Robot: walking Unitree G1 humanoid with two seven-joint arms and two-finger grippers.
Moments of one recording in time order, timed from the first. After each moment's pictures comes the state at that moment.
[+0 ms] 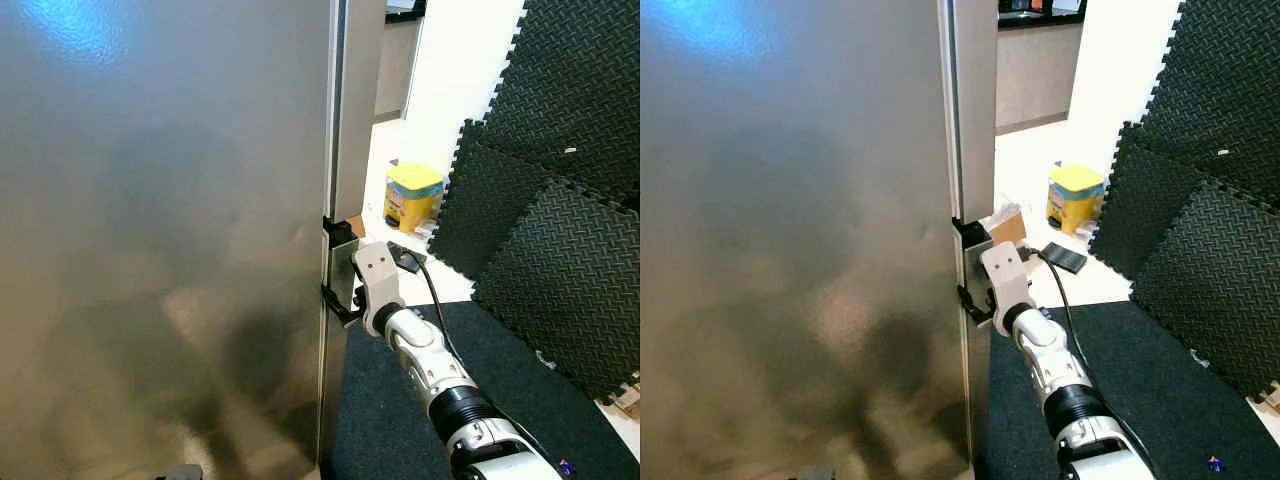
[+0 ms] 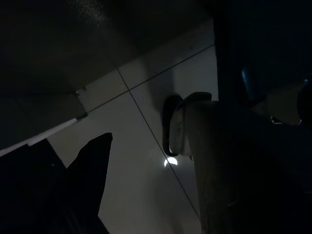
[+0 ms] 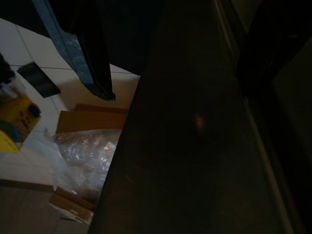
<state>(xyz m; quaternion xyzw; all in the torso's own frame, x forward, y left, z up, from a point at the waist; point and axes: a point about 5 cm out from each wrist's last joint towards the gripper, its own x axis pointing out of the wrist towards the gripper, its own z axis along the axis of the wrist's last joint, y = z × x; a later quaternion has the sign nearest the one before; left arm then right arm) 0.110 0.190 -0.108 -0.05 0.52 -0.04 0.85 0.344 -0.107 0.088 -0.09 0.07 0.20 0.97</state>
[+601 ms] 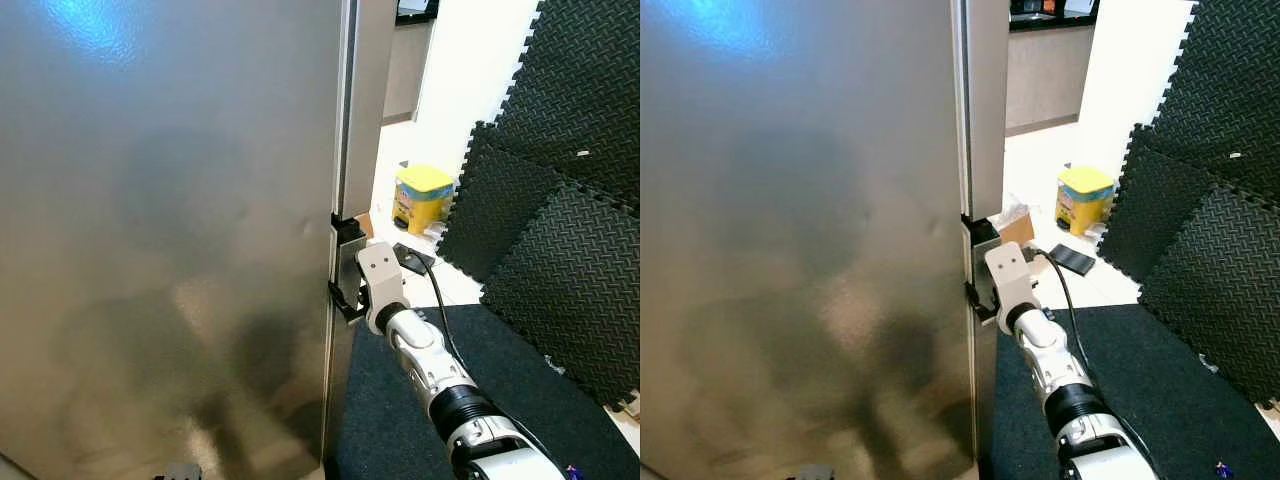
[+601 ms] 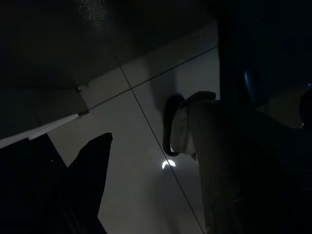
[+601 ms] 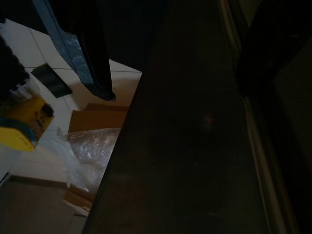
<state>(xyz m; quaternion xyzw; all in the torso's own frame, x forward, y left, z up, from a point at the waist) 0.111 0.190 -0.108 -0.05 0.52 -0.04 0.85 0.345 -0.113 0.084 -0.10 0.07 0.16 0.98</state>
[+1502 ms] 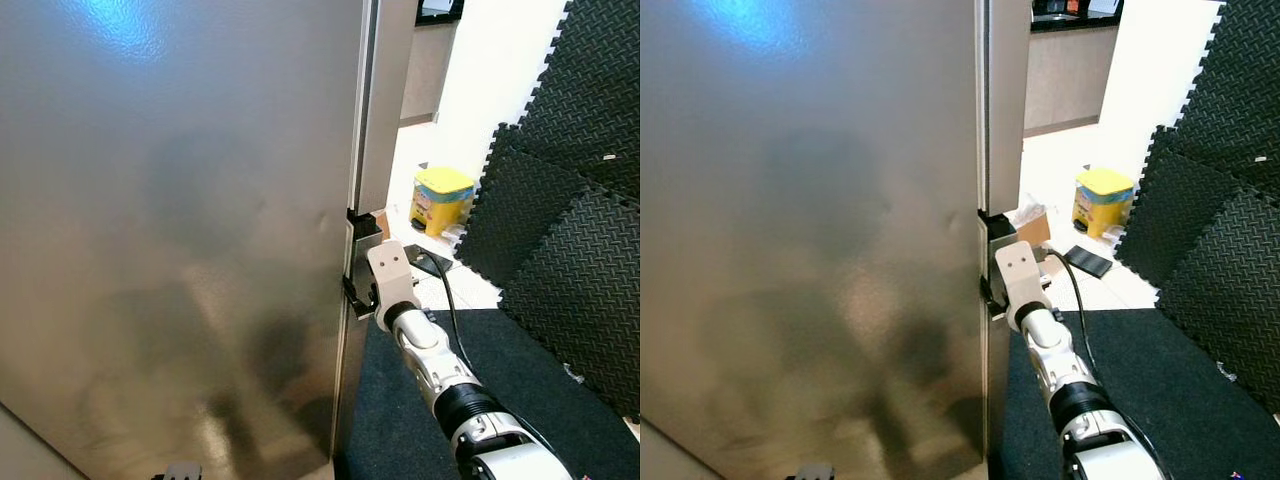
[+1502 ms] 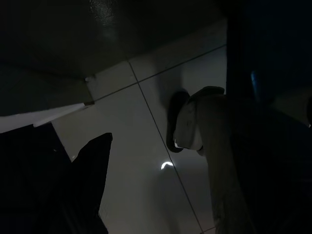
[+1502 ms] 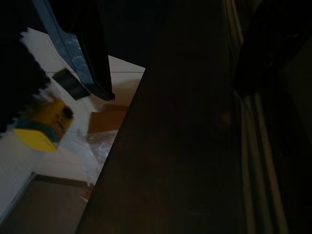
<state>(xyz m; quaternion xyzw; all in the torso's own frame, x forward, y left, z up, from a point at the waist) 0.112 0.190 -0.107 -0.05 0.51 -0.04 0.86 0.352 -0.139 0.088 -0.13 0.06 0.08 0.99</state>
